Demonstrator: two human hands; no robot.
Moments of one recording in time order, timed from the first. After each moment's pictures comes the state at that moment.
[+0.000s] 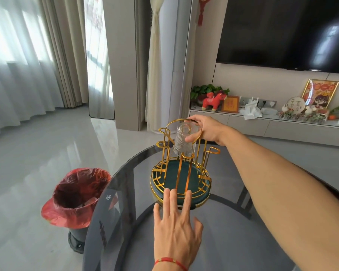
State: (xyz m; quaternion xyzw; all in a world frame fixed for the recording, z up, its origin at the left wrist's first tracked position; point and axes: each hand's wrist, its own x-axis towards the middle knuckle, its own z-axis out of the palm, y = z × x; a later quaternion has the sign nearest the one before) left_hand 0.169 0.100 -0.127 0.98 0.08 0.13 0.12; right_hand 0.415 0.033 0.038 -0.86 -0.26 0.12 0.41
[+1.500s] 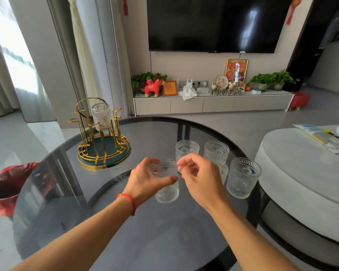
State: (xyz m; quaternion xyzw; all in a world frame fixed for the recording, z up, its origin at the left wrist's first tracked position) left_hand 0.110 -0.044 -0.067 0.85 -0.02 0.07 0.53; right_hand 0.087 -0.221 -0.043 -0.83 -0.11 -0.20 0.51
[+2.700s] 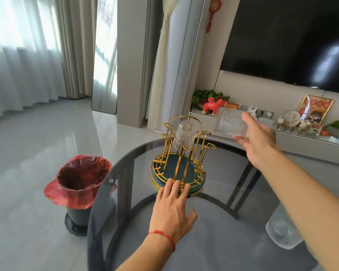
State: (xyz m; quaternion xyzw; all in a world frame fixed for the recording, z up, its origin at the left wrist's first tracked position) left_hand 0.171 0.108 -0.138 0.97 0.02 0.18 0.15; right_hand 0.312 -0.051 0.067 -0.65 0.02 -0.10 0.75
